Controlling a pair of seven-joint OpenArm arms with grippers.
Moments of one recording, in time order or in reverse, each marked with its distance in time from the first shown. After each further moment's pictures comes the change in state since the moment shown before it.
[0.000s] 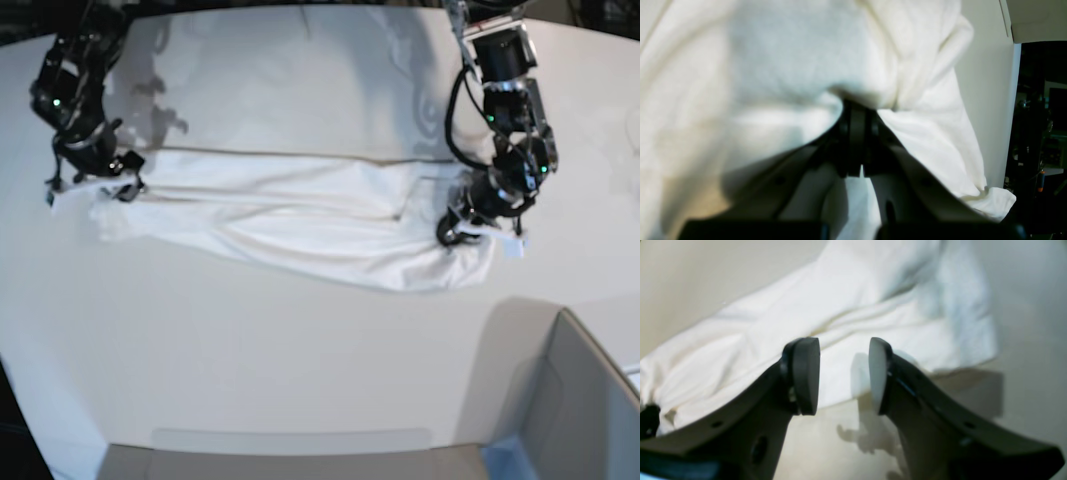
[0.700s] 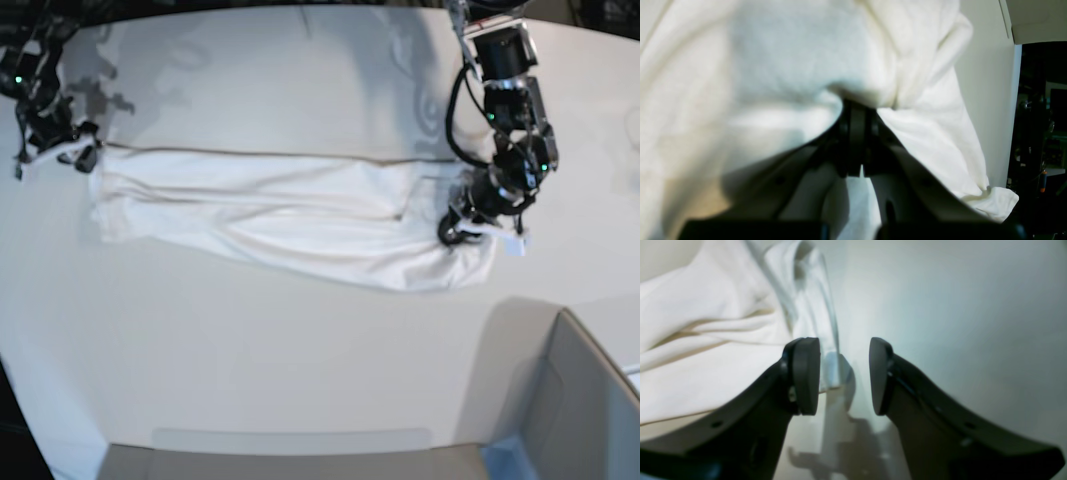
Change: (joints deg) left arm 0.7 -0.2 0.0 0.0 0.0 -0.4 -0.8; right arm -5.9 7.5 10.6 -17.0 7.5 25.8 13.1
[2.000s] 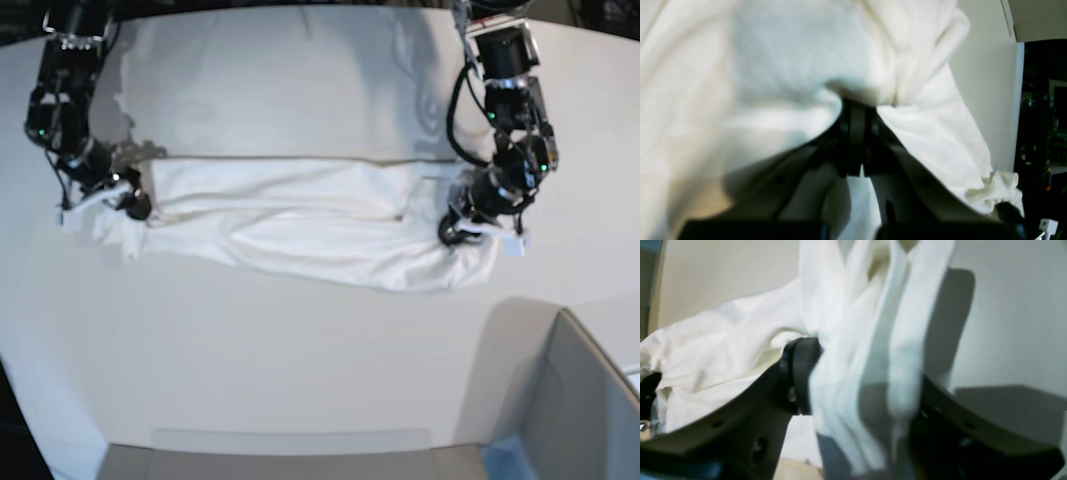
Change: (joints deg) left arm 0.2 -0.5 3.5 0.0 0.0 0.5 -1.2; right arm 14.6 1.6 -14.5 -17.5 9.1 3.6 4.1
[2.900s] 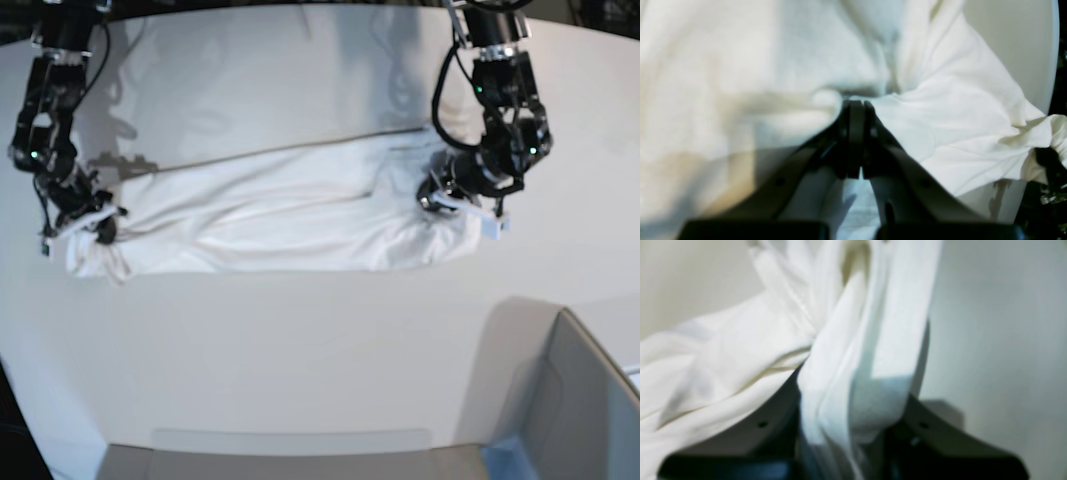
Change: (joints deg) left arm 3.2 2.7 2.3 20.3 1.7 5.1 14.6; right arm 2.0 2.7 -0.6 7.2 -12.7 -3.1 1.9
